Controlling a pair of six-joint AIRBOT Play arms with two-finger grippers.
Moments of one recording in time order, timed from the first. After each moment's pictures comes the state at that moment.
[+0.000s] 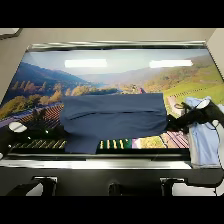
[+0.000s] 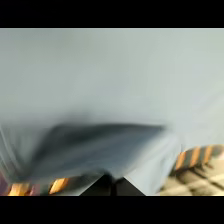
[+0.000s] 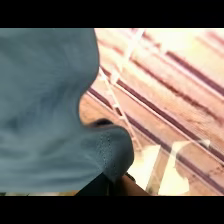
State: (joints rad) left arm 0.14 -1.03 0.61 0.82 -1.09 -1.32; right arm -0.35 -1.53 1.09 -1.15 1.34 1.47
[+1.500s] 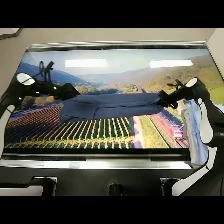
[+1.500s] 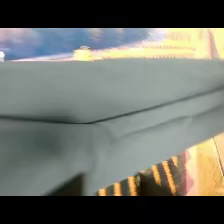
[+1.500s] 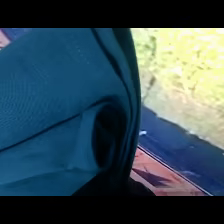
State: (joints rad) left arm -0.06 -1.53 1.41 0.86 -1.10 -1.39; right arm -0.21 -1.90 1.63 -1.05 1.23 1.62
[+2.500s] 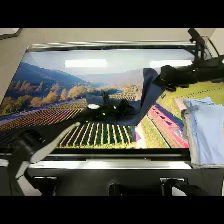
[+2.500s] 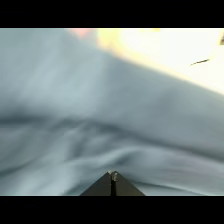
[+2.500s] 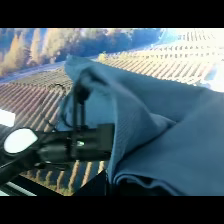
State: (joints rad) left arm -0.58 -1.87 1.38 -0.22 -0.64 -1.12; right arm 0.00 -1.28 1.63 -0.96 1.38 1.54
